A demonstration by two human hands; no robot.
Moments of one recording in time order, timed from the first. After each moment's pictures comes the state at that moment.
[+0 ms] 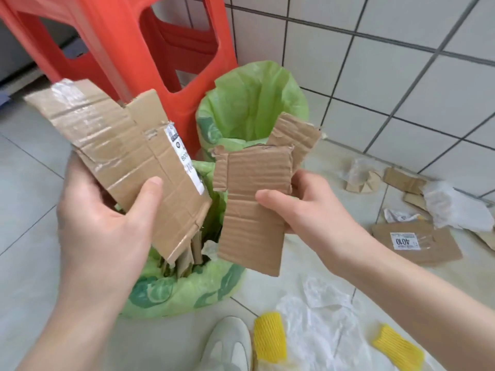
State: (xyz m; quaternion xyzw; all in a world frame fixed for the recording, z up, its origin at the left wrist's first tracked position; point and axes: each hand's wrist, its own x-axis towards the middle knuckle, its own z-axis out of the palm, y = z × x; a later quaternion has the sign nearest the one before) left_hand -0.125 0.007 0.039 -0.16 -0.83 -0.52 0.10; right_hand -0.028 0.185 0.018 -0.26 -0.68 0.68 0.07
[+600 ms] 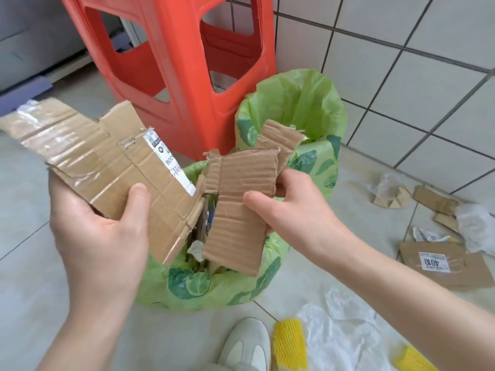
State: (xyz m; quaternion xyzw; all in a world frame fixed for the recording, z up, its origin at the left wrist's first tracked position) left_hand -0.153 -0.049 0.023 -0.04 -0.81 -0.56 0.18; right_hand -0.078 0.137 0.024 -0.22 -0.78 0.59 0.04
